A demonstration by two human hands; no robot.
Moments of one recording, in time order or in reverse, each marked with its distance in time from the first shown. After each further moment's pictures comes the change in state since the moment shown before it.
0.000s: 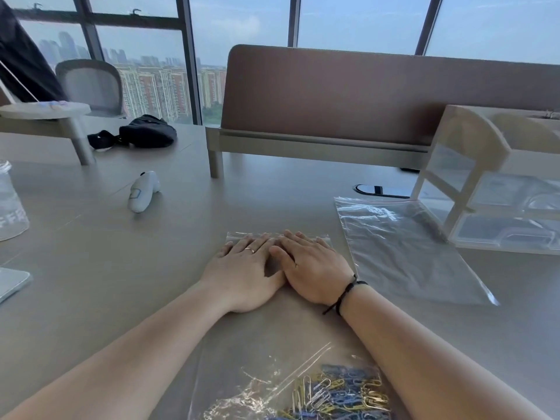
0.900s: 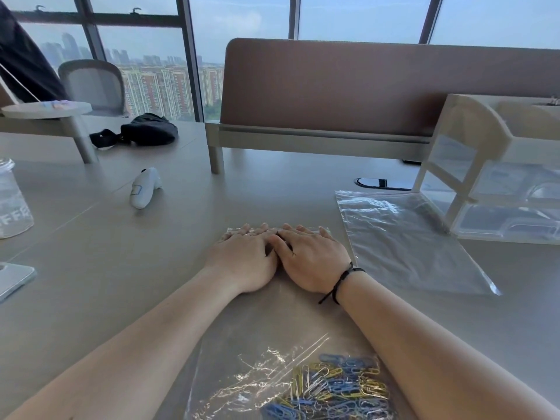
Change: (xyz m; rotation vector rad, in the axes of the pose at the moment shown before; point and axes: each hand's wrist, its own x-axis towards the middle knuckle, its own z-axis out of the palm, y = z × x) left_hand 0.015 0.000 0.001 0.030 0.066 -0.041; right_hand 0.000 -0.006 -0.005 -0.054 0.016 0.016
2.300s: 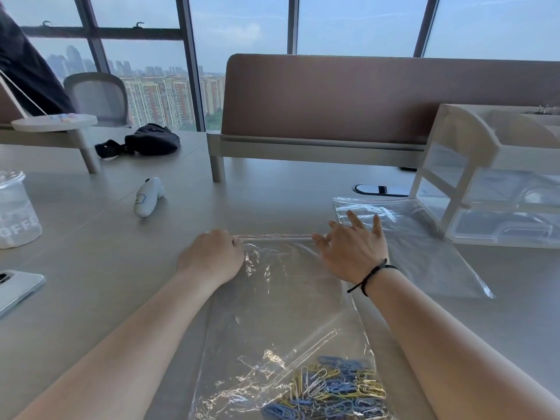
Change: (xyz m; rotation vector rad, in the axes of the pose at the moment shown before) left_hand 0.003 -0.041 -0.011 -0.116 0.167 -0.338; right_hand -0.003 0.051 -0.028 -0.320 0.088 0.224
